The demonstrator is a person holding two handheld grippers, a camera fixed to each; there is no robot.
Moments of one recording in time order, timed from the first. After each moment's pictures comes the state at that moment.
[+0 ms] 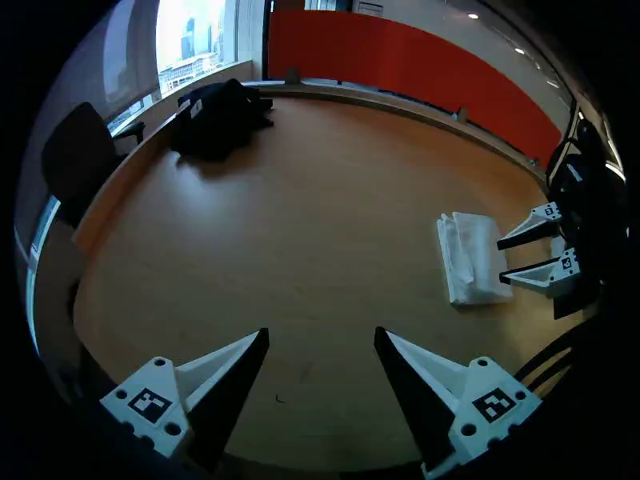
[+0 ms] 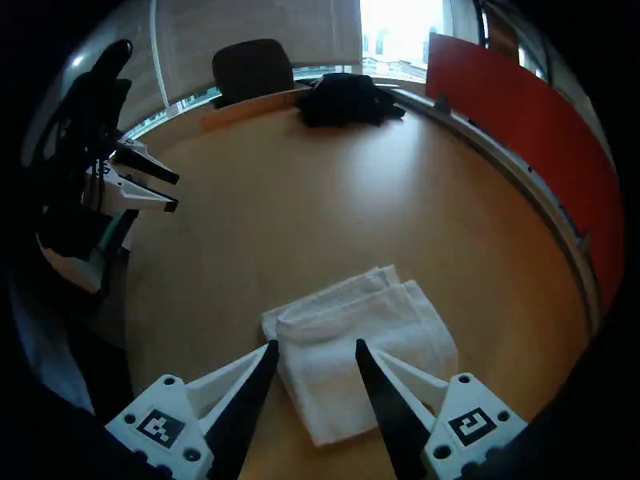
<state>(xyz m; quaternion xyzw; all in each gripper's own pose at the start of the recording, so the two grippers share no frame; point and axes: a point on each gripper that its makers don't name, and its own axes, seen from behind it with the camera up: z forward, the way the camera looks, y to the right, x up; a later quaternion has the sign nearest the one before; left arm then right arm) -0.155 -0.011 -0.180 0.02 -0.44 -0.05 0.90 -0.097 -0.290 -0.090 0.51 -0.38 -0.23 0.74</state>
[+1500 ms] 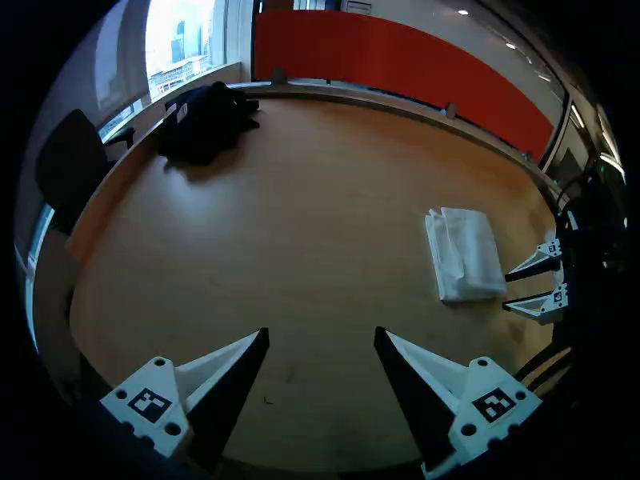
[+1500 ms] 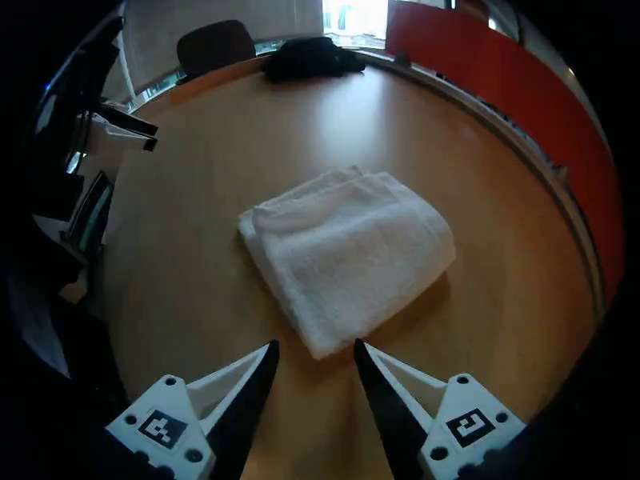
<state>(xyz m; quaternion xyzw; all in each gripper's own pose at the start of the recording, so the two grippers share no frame) -0.155 0.002 -0.179 0.00 -0.44 -0.05 0.90 -0.147 -0.207 -0.129 0.43 -0.44 -0.23 0.75</state>
